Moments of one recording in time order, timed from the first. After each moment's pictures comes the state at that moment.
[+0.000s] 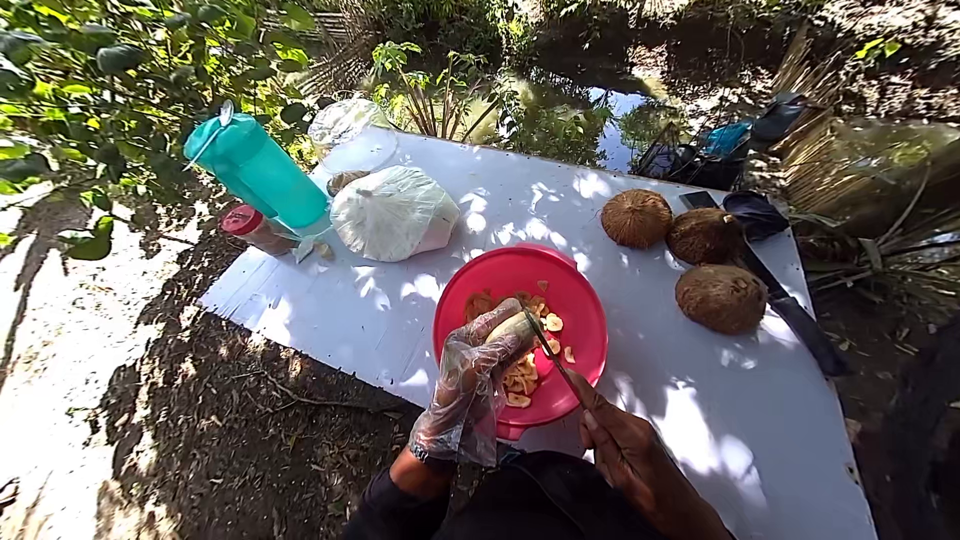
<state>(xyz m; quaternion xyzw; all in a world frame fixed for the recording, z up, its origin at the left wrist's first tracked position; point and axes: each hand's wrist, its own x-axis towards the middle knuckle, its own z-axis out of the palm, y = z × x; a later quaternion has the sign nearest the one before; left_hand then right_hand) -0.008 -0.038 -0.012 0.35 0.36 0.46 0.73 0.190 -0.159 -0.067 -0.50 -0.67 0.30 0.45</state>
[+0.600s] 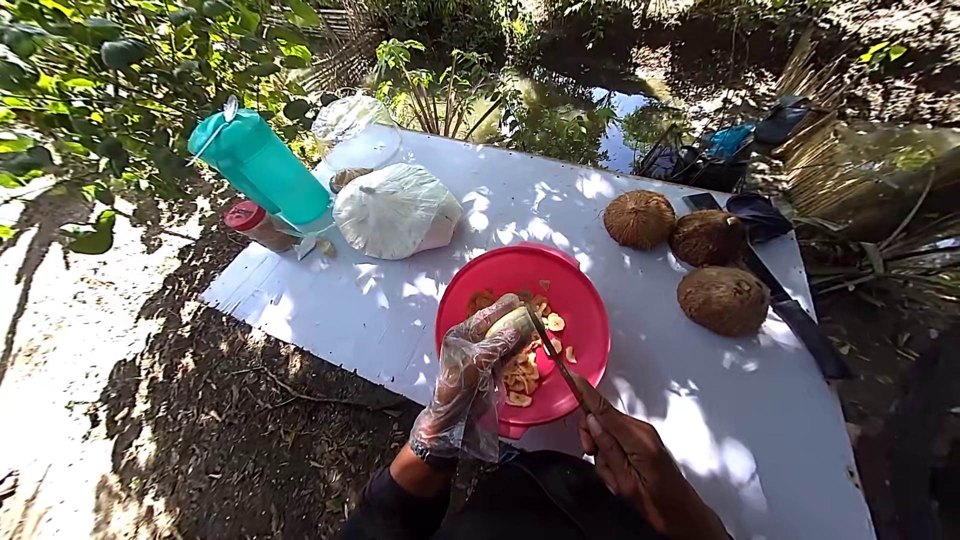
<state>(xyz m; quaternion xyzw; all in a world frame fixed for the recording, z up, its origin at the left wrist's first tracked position) -0.006 -0.033 -0.009 0.36 0.39 0.47 0.70 0.191 -0.162 -0.062 -0.48 -0.65 0.36 0.46</state>
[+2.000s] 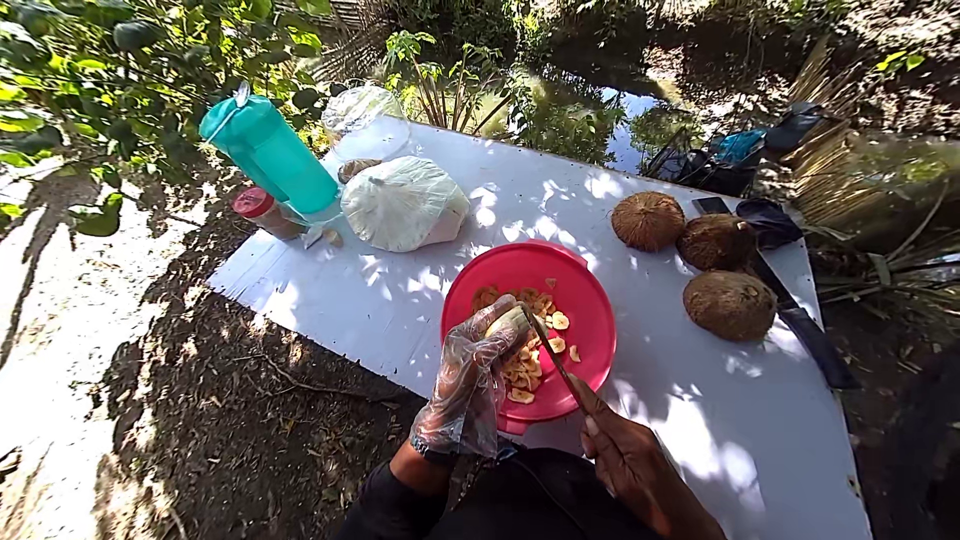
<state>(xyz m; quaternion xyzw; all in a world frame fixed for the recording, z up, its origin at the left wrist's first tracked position) -0.011 -0.038 -0.011 0.31 0.40 0.49 0.71 0.188 -0.164 -0.067 -0.50 -0.67 0.34 0.43</state>
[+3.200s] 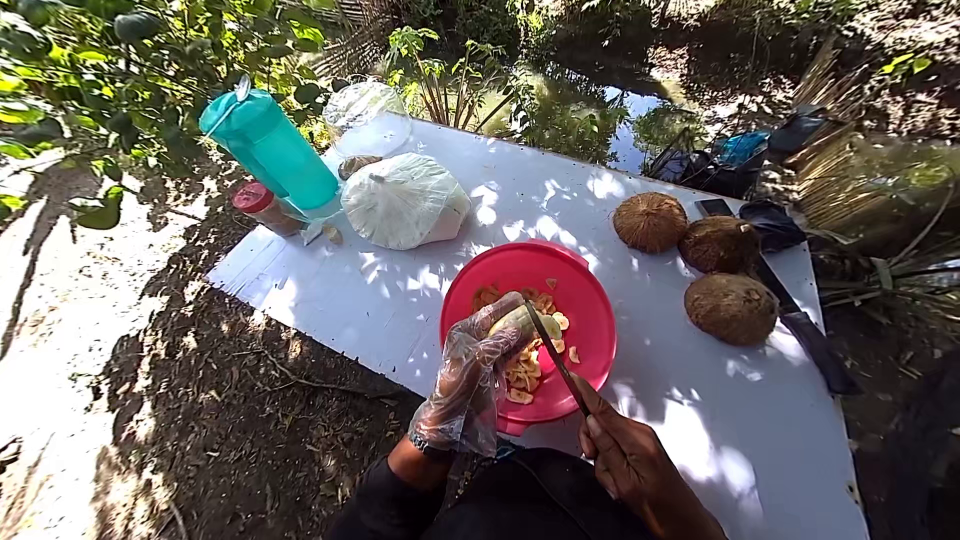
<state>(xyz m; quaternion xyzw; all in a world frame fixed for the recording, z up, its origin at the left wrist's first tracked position) -0.011 -0.031 -0.009 0.36 0.39 0.45 0.72 0.190 -0.161 -0.061 -0.48 -0.66 0.37 0.45</state>
